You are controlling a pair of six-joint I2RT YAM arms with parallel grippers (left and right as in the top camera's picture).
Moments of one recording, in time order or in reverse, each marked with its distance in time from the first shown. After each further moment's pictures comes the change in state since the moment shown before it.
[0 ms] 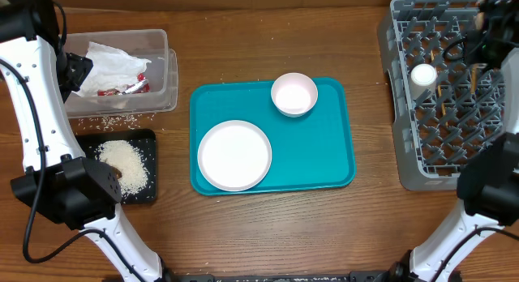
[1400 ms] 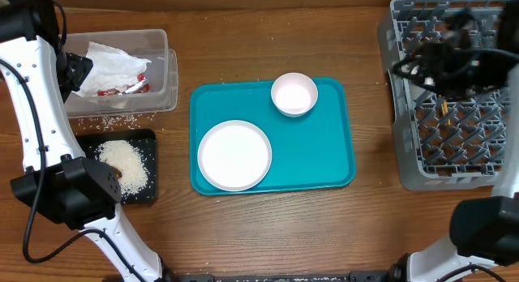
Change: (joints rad) left arm 0.000 0.000 0.000 0.000 0.000 0.000; right arm 0.132 -0.294 0.018 -0.669 -0.723 0.216
